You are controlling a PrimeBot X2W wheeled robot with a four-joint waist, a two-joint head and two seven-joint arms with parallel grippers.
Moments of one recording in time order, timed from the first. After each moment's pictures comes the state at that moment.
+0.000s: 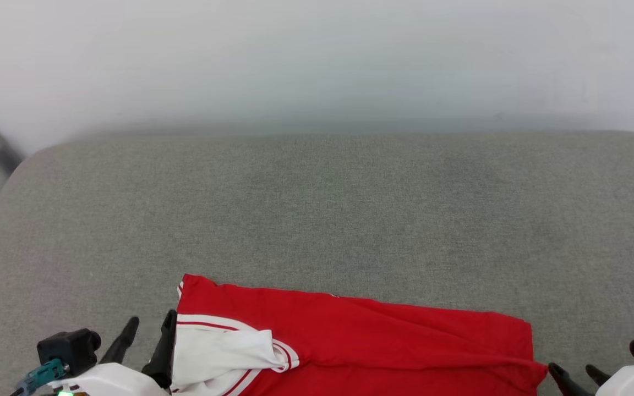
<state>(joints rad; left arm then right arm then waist) 0.08 0.53 -0.37 -0.04 -0.89 0.23 -0.05 0.20 -0.17 -0.15 -0.12 0.41 0.13 0.67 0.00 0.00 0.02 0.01</state>
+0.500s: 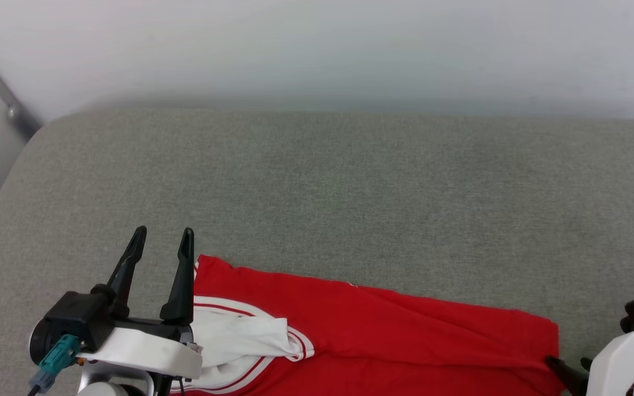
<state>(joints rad) -0.07 0.49 -0.40 -0.15 -0.62 0.25 -0.25 0.08 -0.21 -0.17 -0.04 0.44 0.13 0.86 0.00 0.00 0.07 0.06</state>
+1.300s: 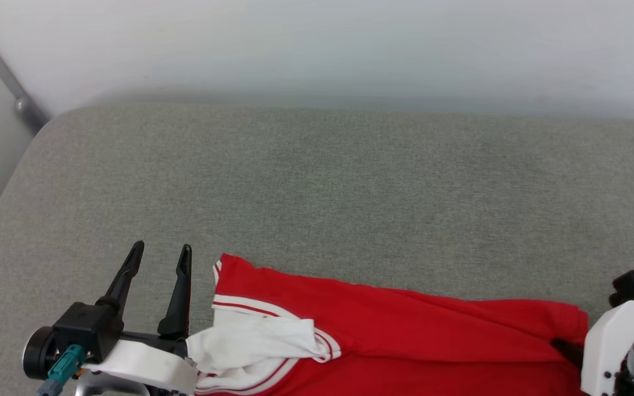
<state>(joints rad) -0.05 0.52 -0.41 -0.13 -0.56 0.26 -0.23 -0.06 -0.25 -0.10 0.14 0.50 0.13 0.87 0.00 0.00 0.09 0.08</state>
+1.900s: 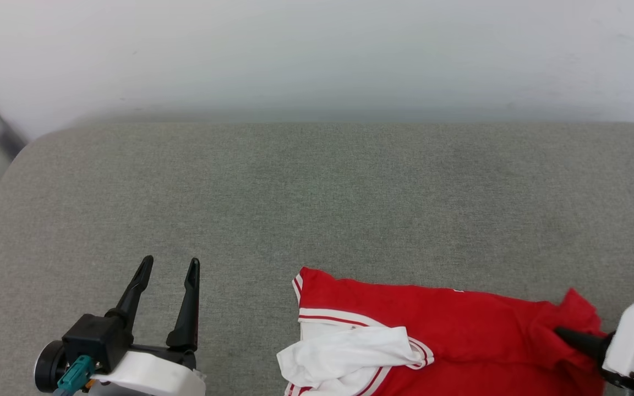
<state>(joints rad) -0.01 0.50 -0.42 -0.14 -0.58 0.28 -0.23 -0.11 -0.09 -0.40 0.02 0.55 0.13 1.15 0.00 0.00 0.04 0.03</state>
